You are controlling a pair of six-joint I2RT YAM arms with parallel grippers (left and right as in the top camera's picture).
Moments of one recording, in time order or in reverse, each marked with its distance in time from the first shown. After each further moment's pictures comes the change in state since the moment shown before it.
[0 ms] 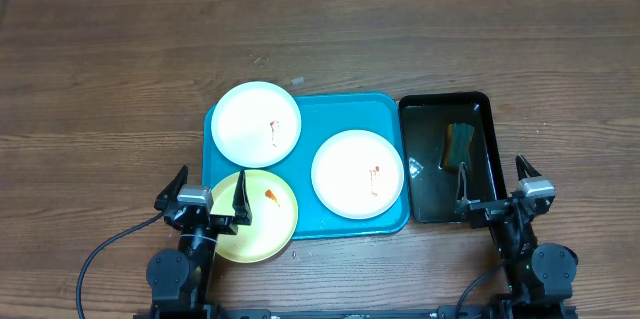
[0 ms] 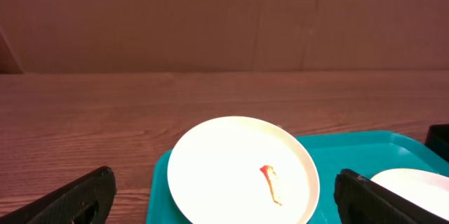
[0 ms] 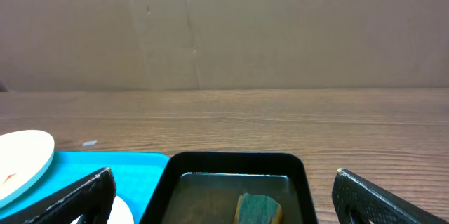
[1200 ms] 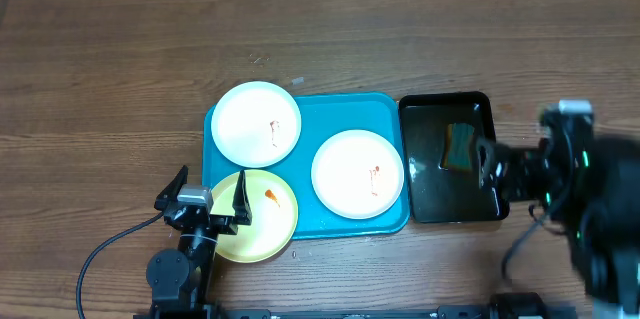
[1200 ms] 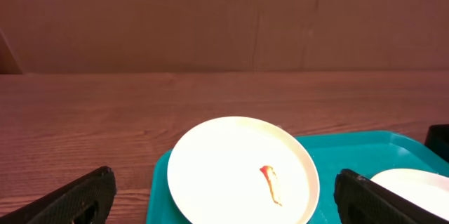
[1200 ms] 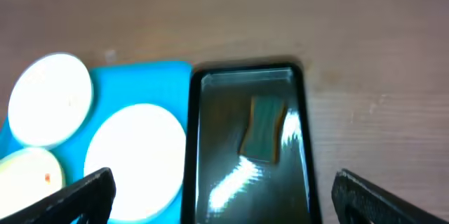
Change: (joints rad) left arm 0.000 -0.001 0.000 0.000 0.001 0.000; right arm 0.000 0.877 1.133 -1.028 -0.037 0.042
